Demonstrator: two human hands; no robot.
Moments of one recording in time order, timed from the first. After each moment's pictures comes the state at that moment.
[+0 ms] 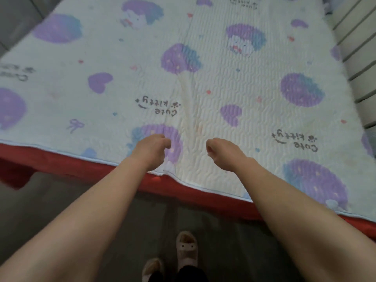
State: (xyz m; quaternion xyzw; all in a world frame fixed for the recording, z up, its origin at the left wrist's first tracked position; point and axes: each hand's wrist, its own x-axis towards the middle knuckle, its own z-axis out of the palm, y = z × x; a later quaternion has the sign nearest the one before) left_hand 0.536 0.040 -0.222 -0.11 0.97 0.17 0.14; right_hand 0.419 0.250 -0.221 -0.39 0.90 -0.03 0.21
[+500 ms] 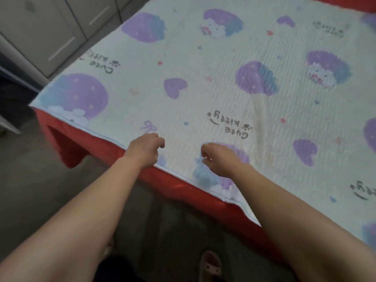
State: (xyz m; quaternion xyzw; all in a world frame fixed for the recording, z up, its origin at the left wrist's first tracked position) left_hand 0.634 -0.166 -0.242 -0.27 0.94 0.17 0.12; right_hand 0.474 0.018 -0.248 -0.51 0.83 -0.03 0.23
